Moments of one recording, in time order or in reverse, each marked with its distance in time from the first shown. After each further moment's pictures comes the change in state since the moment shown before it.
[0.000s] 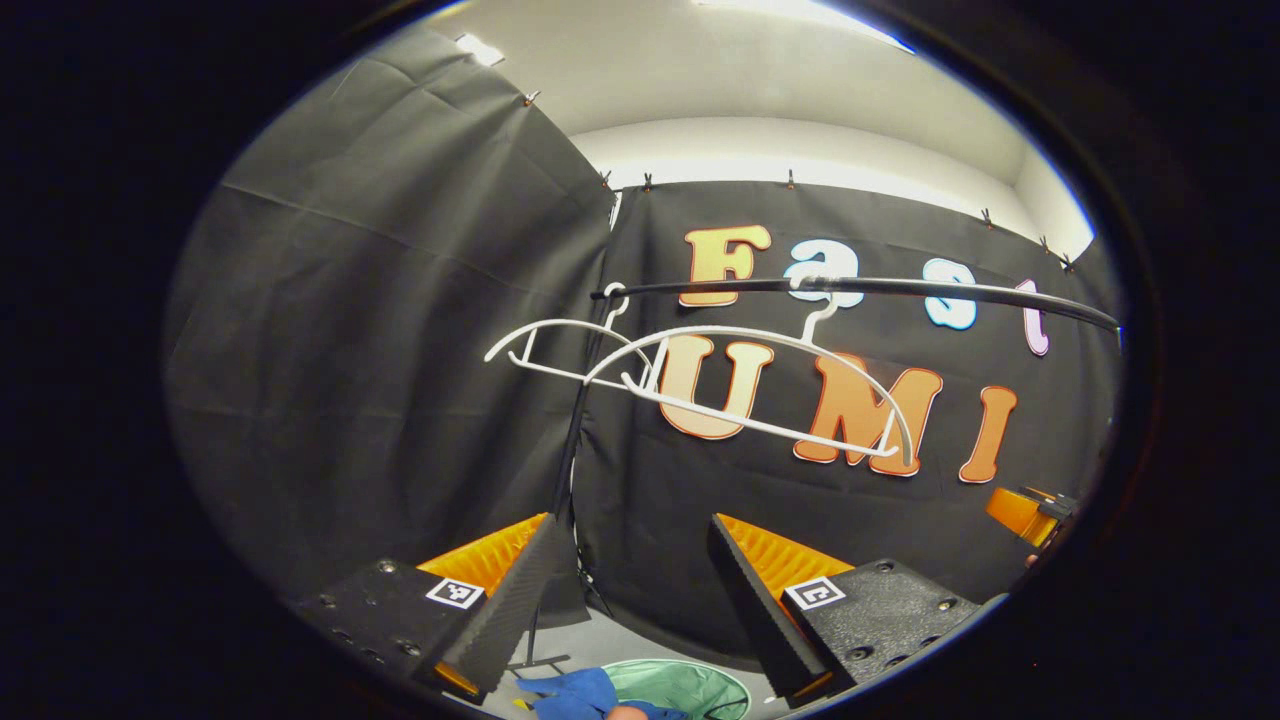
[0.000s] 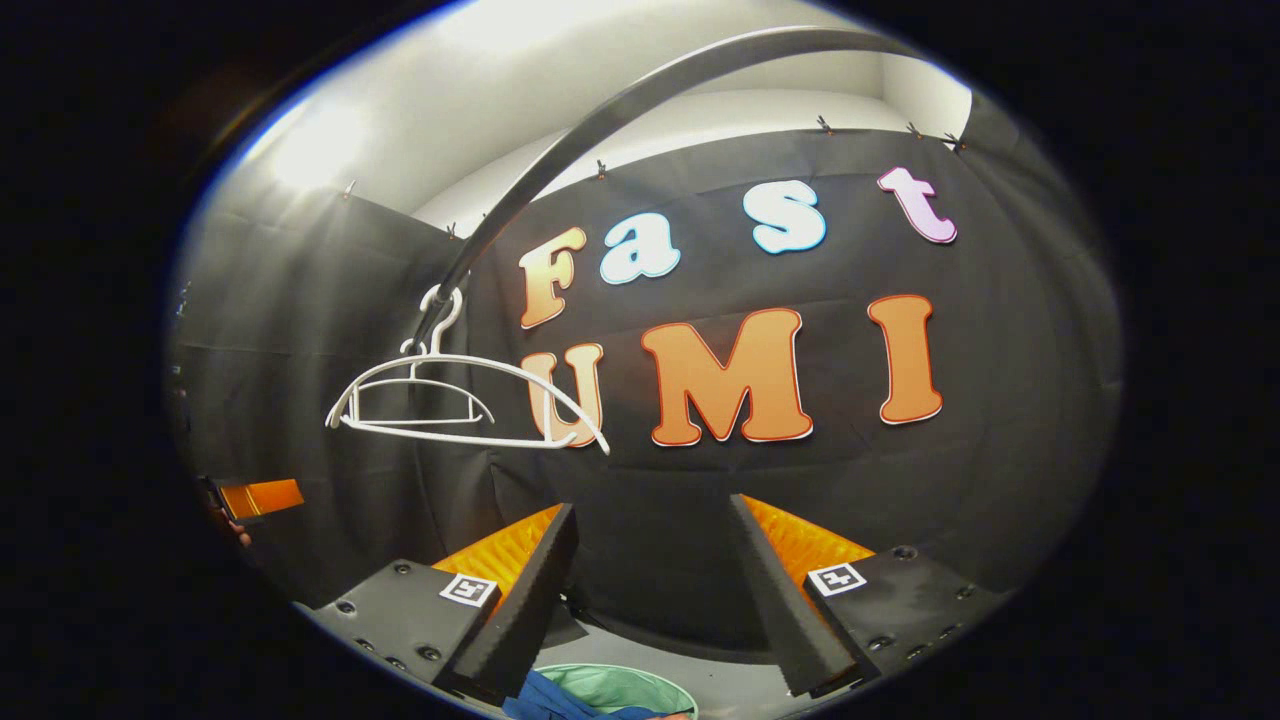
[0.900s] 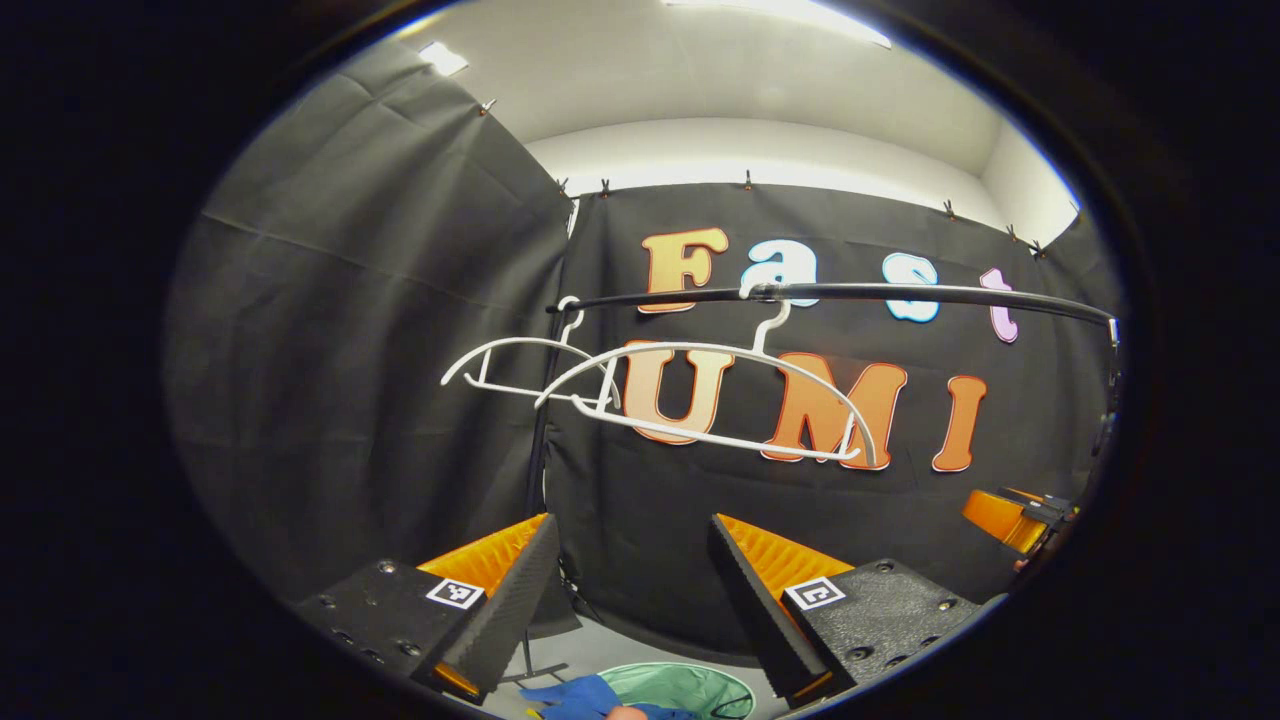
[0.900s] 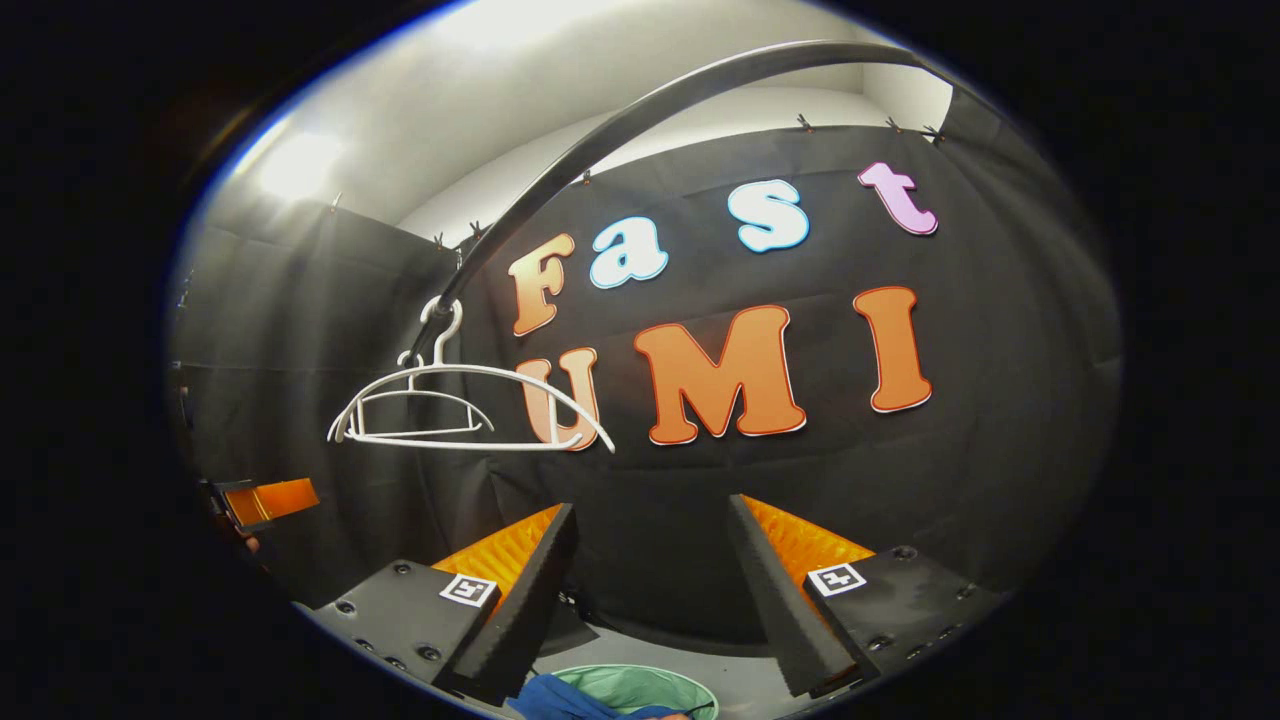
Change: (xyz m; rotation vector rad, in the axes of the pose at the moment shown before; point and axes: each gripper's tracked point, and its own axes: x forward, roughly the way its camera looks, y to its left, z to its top) left arm -0.002 -0.024 0.010 0.050 -0.004 -0.087; right arm -0.018 0.004 -0.001 0.052 -0.002 -0.015
